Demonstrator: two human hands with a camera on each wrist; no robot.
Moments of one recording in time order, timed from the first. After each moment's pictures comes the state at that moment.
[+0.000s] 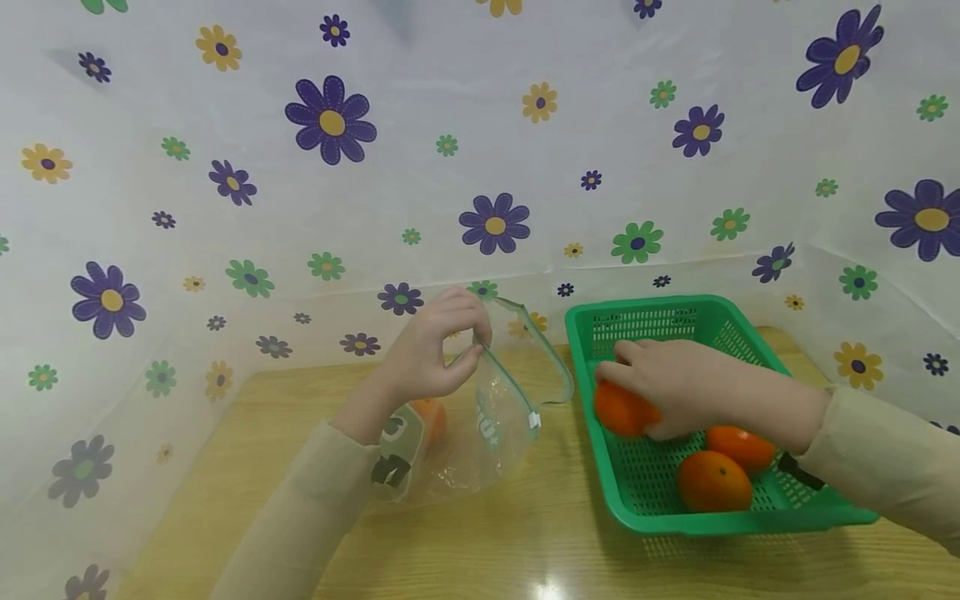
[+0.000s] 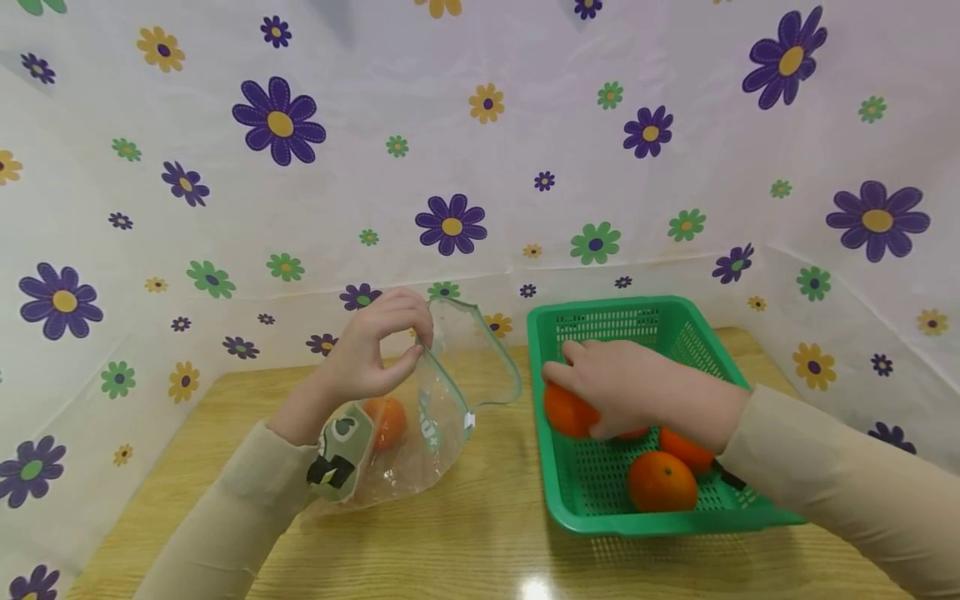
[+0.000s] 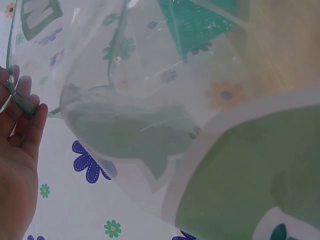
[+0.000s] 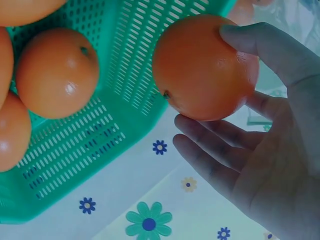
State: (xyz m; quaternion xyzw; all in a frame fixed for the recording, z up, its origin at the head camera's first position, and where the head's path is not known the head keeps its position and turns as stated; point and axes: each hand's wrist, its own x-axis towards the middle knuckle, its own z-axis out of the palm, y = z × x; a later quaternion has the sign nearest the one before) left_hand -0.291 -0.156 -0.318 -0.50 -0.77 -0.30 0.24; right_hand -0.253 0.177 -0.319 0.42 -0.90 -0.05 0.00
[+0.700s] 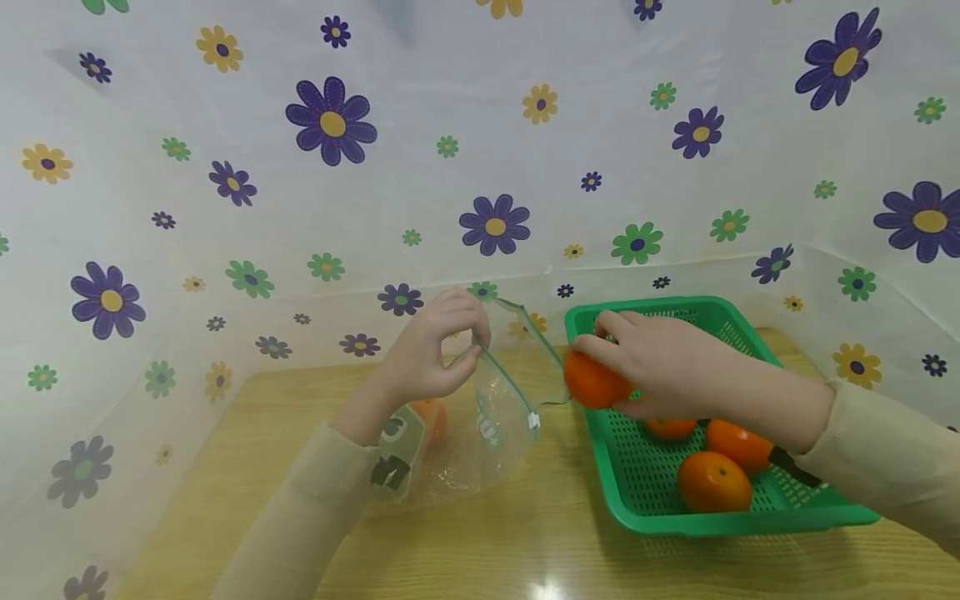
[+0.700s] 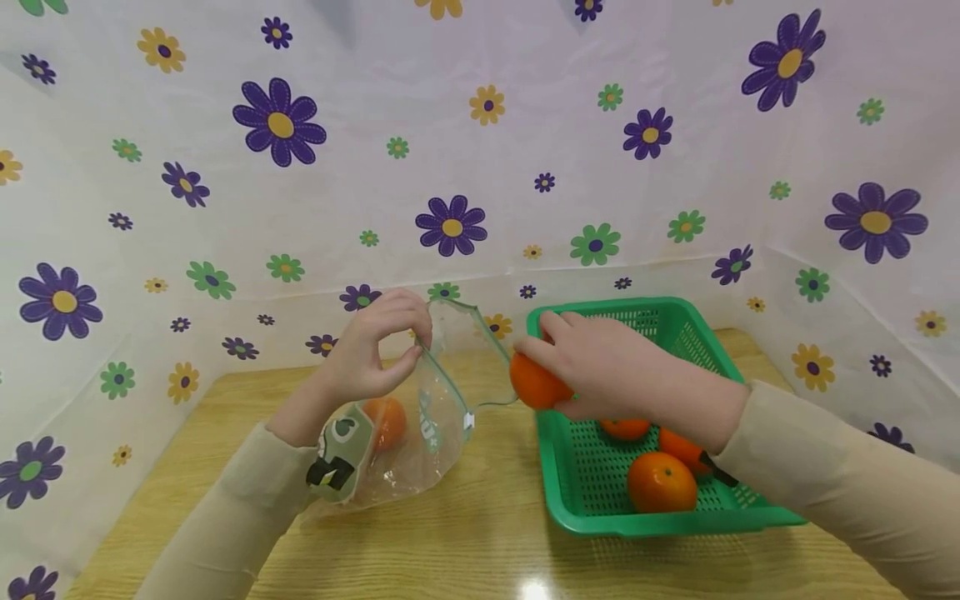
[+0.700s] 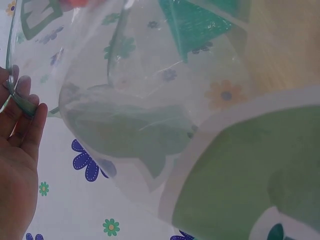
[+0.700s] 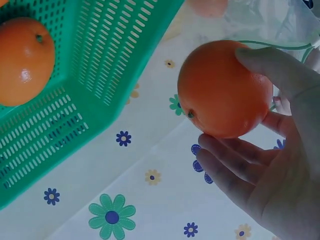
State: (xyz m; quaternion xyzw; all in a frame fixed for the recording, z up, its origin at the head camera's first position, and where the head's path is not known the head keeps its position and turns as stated) left_hand -0.290 -0.157 -0.317 -0.50 -0.77 -0.31 0.24; right_hand -0.244 0.161 -0.296 0.43 -0.89 -0.03 0.13
